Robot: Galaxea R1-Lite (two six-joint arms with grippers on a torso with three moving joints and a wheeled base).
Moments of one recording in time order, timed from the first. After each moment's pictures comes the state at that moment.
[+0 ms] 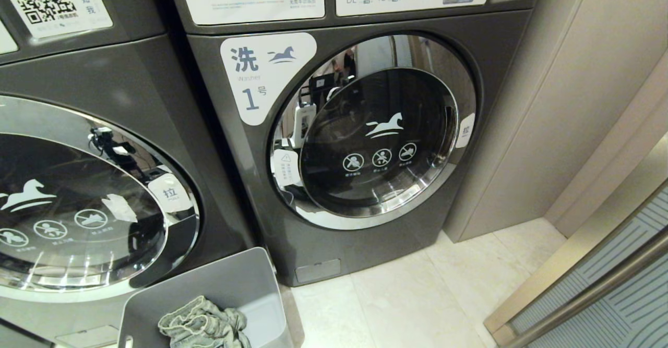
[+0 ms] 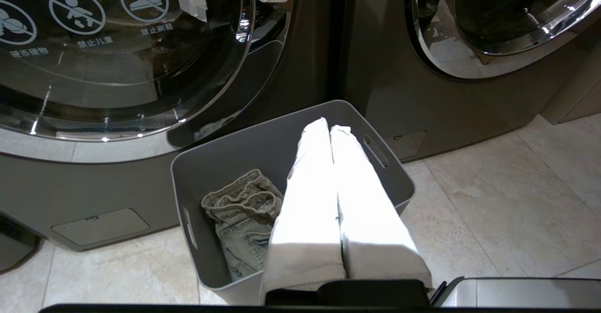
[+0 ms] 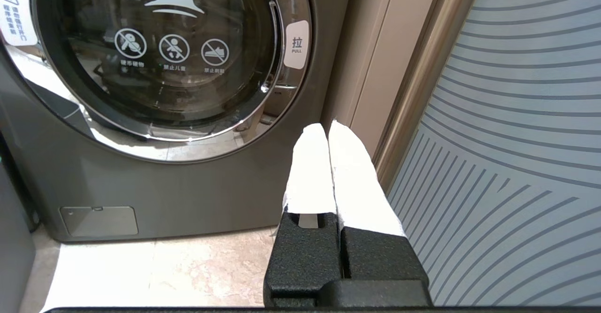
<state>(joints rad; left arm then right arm) 0.00 0.00 0.00 0.00 0.00 0.02 0.00 0.00 0.00 -0.31 0.04 -0.18</state>
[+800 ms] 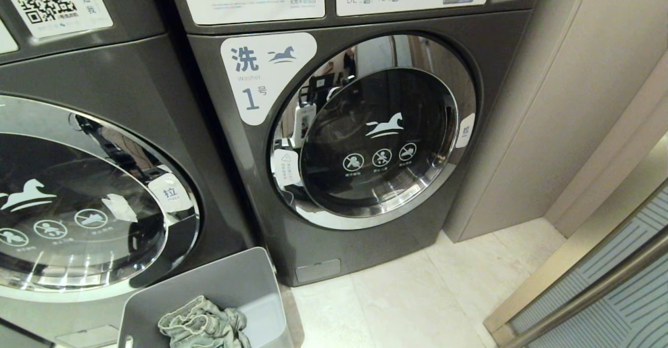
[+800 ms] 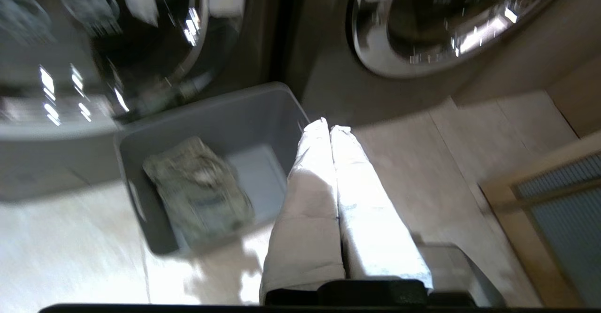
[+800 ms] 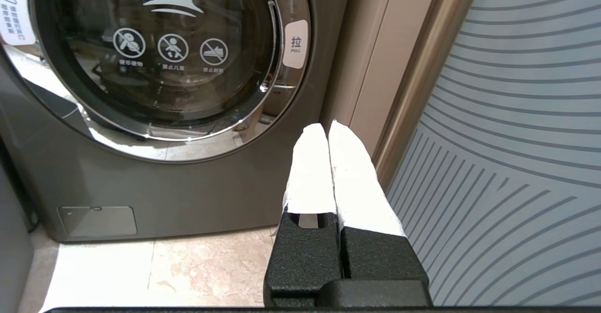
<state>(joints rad) -0.01 0.49 -0.69 0.42 -0.10 -0.14 0.00 0.00 0.00 -0.31 0.04 -0.18</state>
